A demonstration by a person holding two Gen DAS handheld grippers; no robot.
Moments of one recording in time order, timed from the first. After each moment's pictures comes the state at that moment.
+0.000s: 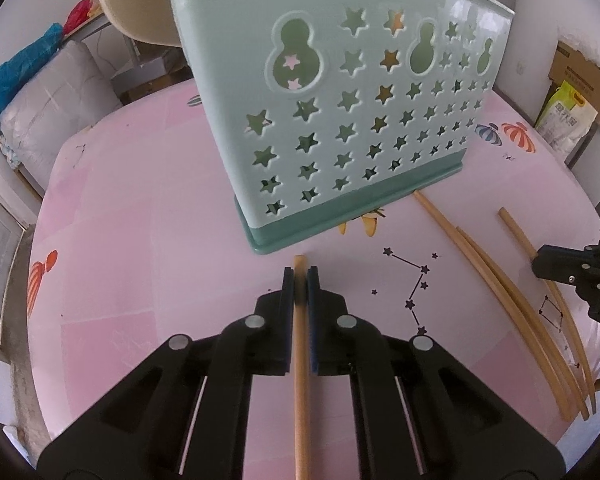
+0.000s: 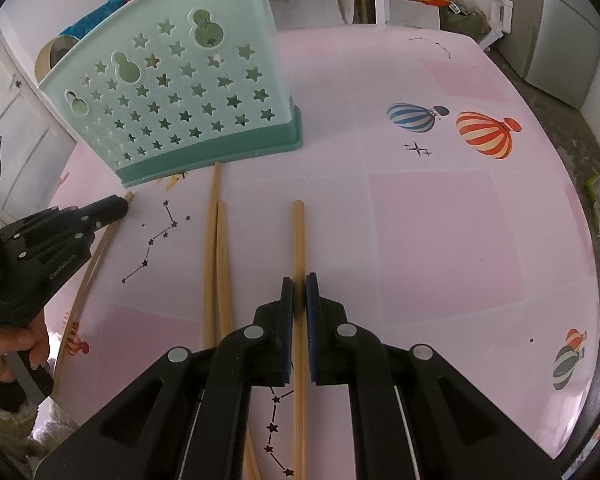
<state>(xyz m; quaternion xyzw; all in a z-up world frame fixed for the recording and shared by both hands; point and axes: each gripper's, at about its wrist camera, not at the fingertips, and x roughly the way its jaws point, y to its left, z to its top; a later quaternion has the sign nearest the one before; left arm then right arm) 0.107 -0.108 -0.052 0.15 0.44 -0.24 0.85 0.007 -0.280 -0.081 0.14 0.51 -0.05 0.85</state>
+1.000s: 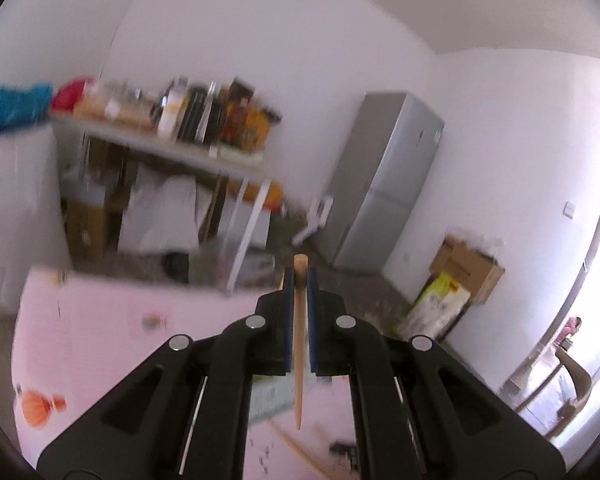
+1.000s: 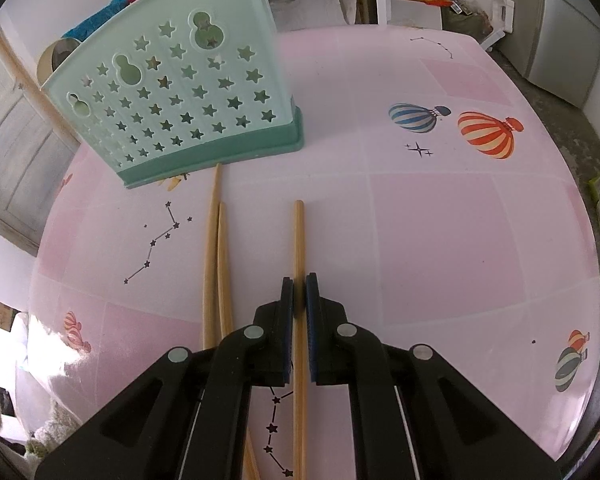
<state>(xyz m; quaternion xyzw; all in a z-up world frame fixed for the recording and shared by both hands) 0.097 -0.030 0.201 -0.12 0.18 -0.41 0.89 0.003 -0.285 -0.082 0.15 0.50 -0.05 0.85</state>
